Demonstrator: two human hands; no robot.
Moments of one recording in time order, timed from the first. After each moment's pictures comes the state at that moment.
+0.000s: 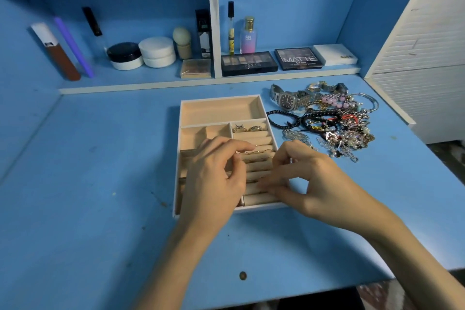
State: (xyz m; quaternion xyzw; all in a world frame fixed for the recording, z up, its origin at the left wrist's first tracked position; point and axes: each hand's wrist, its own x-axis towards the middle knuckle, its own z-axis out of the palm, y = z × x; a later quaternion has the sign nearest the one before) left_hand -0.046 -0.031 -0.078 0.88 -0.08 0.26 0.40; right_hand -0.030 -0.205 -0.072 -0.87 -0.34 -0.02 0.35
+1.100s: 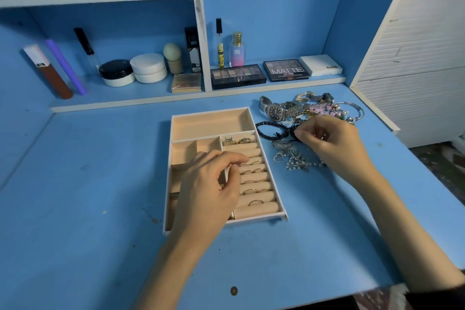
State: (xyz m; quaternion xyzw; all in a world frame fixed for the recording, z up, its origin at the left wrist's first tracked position) left_hand -0.047 -0.034 -0.070 0.89 -0.08 0.21 0.40; right_hand 0.031 -0.246 -0.073 -0.90 -0.08 -0.12 0.41
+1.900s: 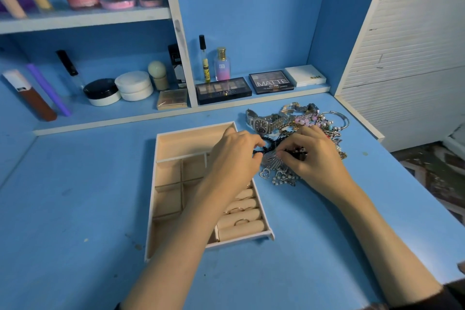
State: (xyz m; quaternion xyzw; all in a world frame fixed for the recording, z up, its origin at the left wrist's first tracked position) left_hand 0.037 -0.086 -0.056 0.96 -0.14 0.07 0.21; right_hand 0.041 -0.252 -0.092 -0.92 -0.16 -0.20 0.30
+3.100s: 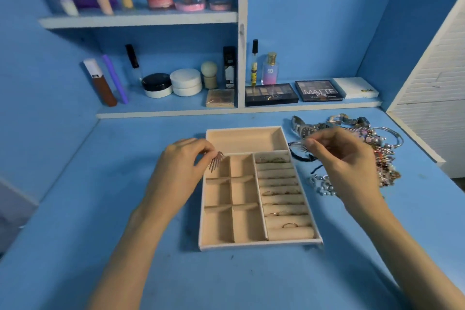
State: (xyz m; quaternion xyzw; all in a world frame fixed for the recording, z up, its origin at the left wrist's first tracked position) left_hand 0.004 0.050 -0.059 0.94 -0.04 0.21 0.25; right_hand 0.023 -0.197 -0.063 -0.77 -0.08 -0.17 0.61
